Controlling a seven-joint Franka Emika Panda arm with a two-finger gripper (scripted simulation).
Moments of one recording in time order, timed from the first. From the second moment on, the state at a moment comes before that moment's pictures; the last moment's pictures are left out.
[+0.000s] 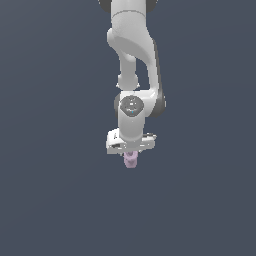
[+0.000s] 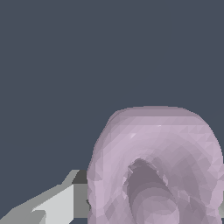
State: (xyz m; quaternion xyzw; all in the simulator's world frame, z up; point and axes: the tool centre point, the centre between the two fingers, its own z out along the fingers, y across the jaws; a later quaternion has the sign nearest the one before) arm 0.022 0.011 0.074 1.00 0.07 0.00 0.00
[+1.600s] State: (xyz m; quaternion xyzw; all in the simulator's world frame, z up) arm -0.040 -0.034 0.290 1.00 0.07 0.00 0.00
